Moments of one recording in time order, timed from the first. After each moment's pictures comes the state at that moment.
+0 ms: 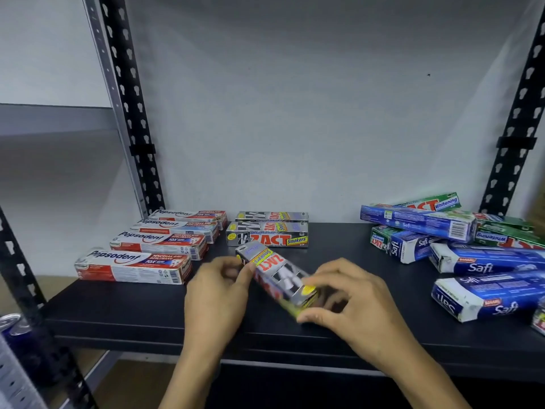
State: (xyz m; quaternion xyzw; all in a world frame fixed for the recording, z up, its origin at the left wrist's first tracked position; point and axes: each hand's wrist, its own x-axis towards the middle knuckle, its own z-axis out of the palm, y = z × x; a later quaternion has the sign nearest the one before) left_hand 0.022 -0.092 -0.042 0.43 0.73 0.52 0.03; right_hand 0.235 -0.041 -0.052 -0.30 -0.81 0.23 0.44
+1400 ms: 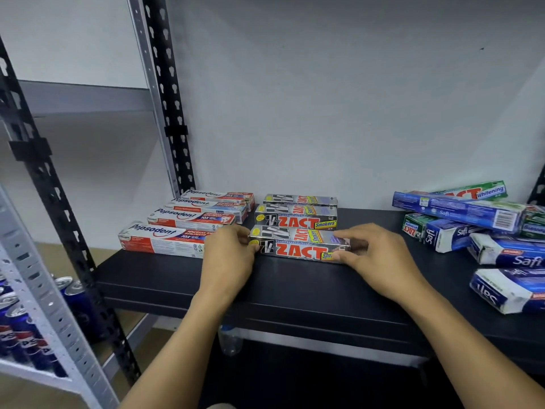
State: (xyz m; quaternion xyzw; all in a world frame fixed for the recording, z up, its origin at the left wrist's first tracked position) left_hand -0.019 -0.079 -0.031 0.46 0.76 0.47 0.02; right_hand 0.216 0.024 -0.048 -0.41 -0.80 0.17 0.40
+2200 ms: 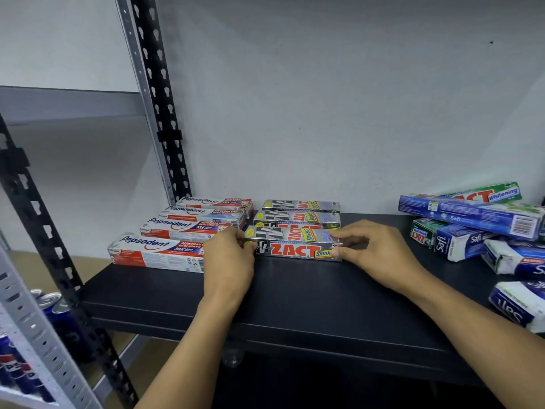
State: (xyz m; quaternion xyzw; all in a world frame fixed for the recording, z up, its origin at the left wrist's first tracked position) left_hand -0.028 -0.046 -0.038 0.43 0.76 0.49 -0.02; right_hand 0.208 0.071 -0.048 -0.35 -0.82 0.23 0.40
